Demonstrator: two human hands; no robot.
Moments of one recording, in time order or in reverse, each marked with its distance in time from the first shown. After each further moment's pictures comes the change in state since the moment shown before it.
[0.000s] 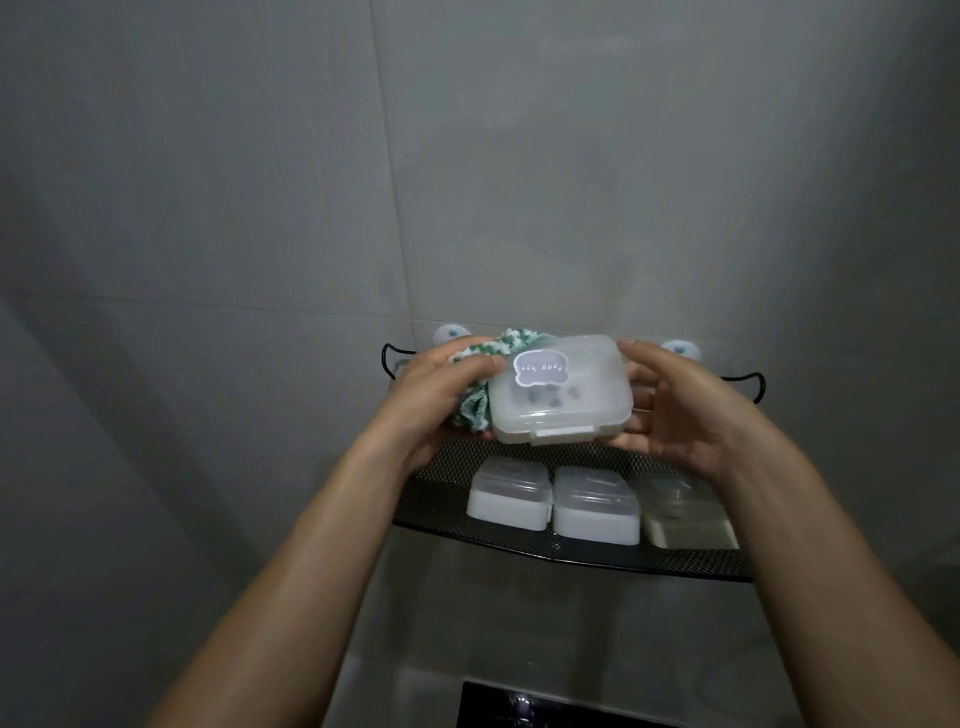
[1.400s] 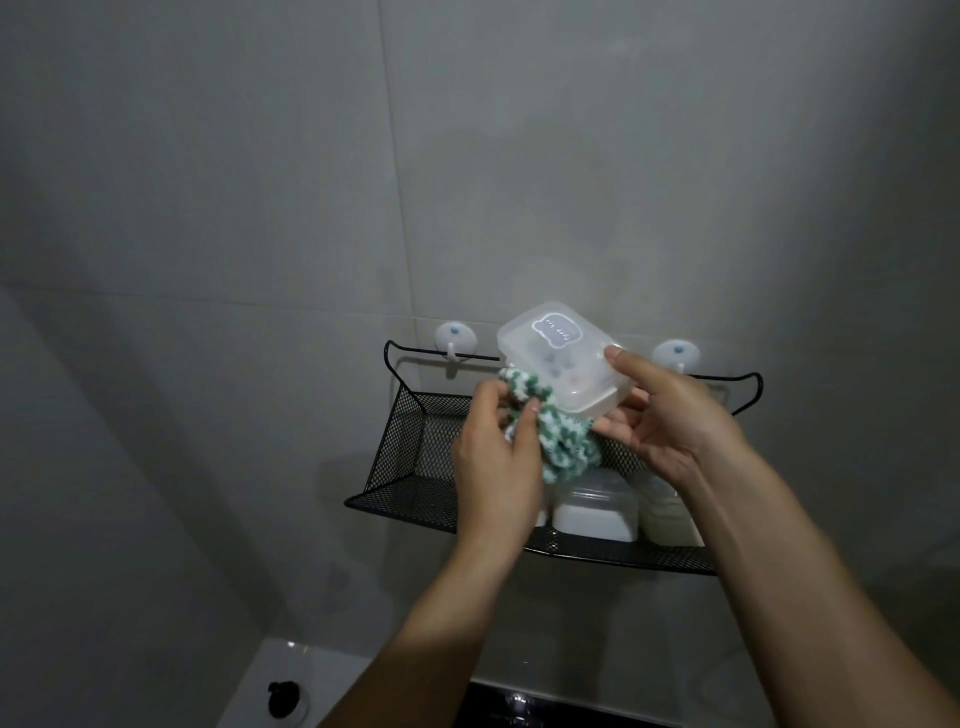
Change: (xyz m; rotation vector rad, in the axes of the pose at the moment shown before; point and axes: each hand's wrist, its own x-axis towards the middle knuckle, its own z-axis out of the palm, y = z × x) left_hand -0.051 -0.045 0.070 0.401 0.471 0.379; right_hand -0.003 0.014 0.018 0.254 0.136 -0.106
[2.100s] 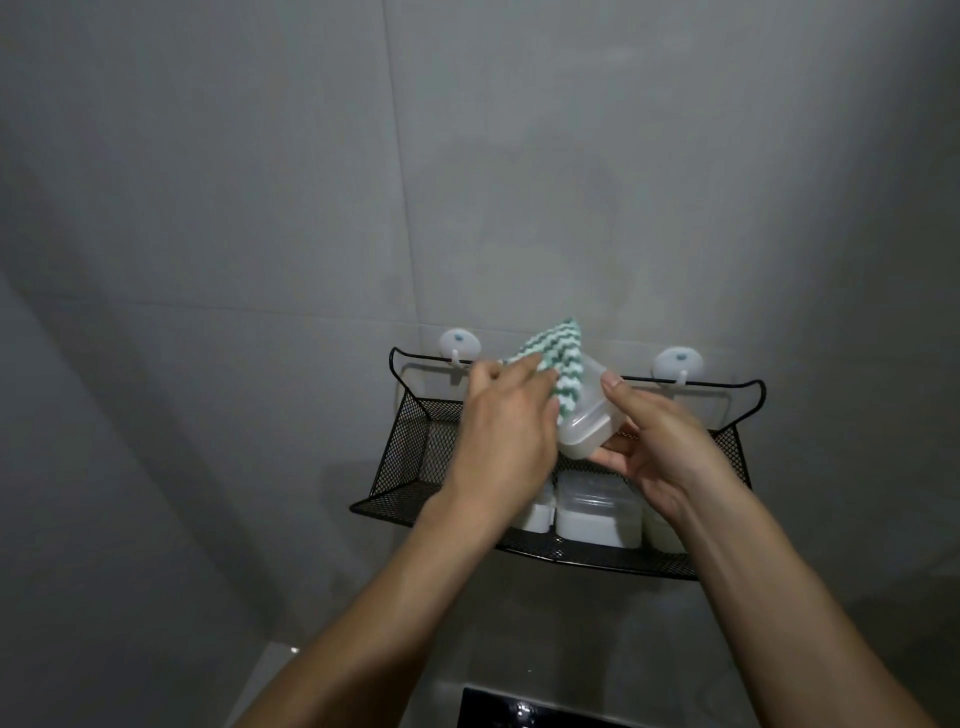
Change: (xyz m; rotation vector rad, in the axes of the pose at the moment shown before) left_hand 0.029 0.016 -0.010 0.565 -0.212 0.519; right_hand -0.003 0.022 -0.008 -0.029 -0.066 -0.061
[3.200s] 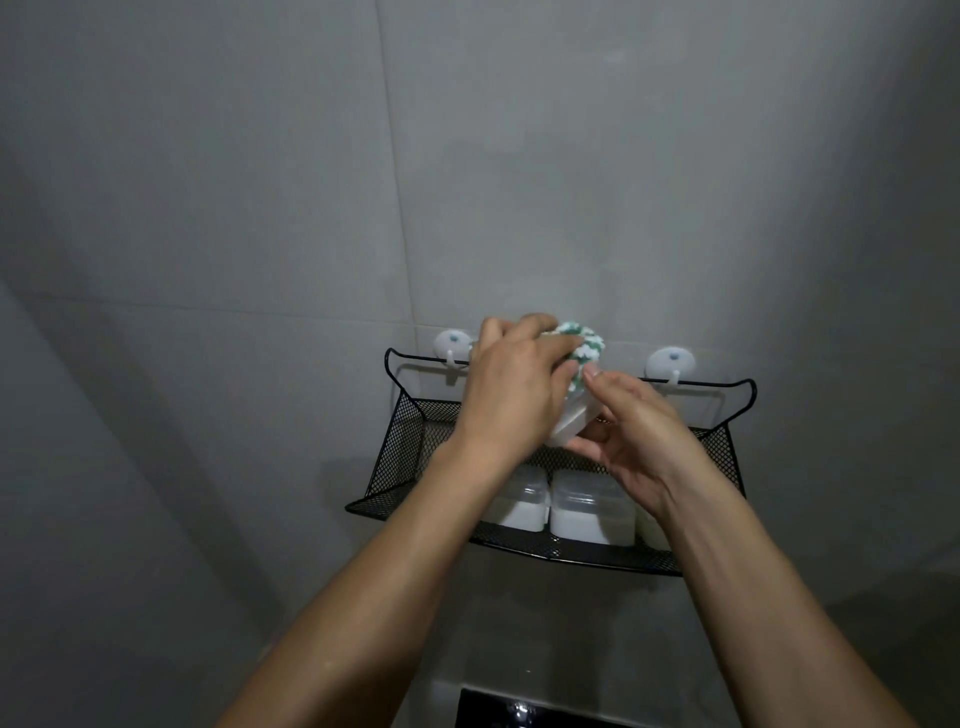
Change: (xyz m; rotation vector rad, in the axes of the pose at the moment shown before) left_hand 0.040 0.003 -0.002 0.034 -0.045 0.046; right_hand 0.004 0.001 0.009 -0.015 -0.127 -0.069
